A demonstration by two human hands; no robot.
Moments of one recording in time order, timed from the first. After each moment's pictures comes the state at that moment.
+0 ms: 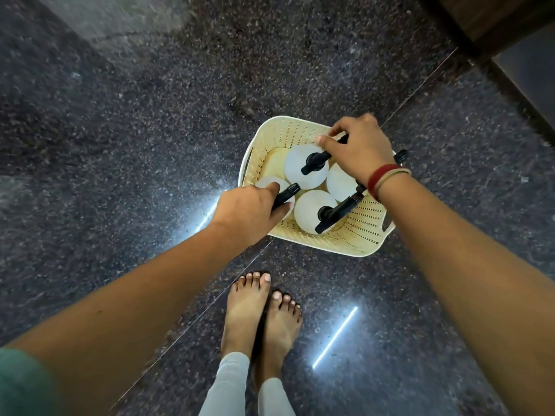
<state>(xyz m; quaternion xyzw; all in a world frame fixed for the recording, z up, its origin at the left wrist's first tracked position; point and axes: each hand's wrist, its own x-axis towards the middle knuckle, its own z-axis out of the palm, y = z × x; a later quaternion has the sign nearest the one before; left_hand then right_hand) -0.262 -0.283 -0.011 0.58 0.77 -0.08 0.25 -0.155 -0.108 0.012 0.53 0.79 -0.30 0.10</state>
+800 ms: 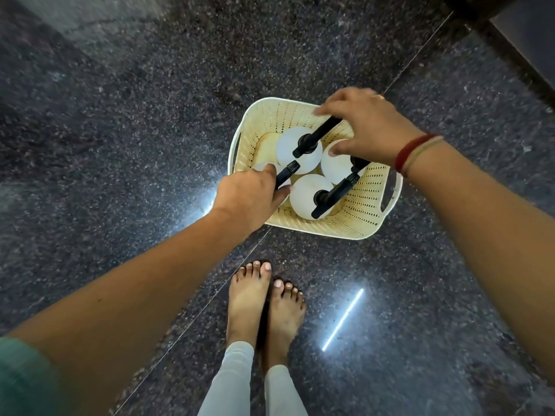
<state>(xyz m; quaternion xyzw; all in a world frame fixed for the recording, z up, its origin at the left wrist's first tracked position) -0.251 -0.271 -0.009 0.58 0.77 -0.08 0.26 -0.131 -0.089 0.030 0.31 0.89 -0.25 0.20</state>
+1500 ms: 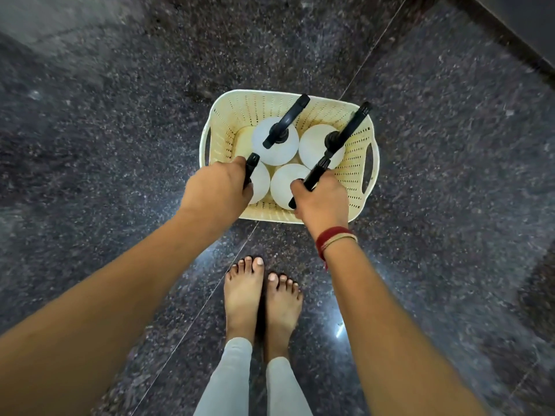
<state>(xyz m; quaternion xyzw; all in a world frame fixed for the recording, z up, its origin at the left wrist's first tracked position) -0.252 -0.270 -0.001 0.56 0.79 -0.06 0.24 -0.104 -0.220 0.001 0.70 0.57 -0.43 -0.02</state>
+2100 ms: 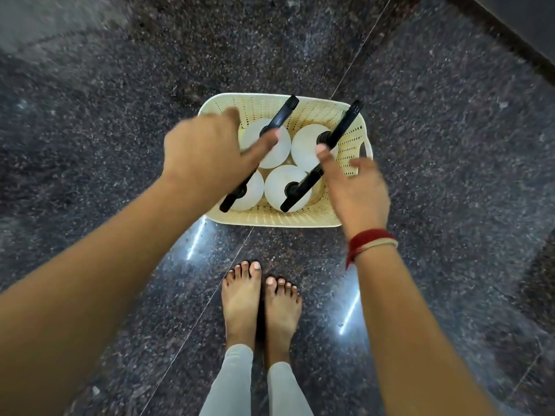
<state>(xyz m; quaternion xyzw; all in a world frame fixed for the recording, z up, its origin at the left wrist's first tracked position) -0.262 -0.221 0.031 0.58 0.80 -0.05 0.15 -0.074 -0.192 0.019 0.77 0.53 -0.34 -0.03</state>
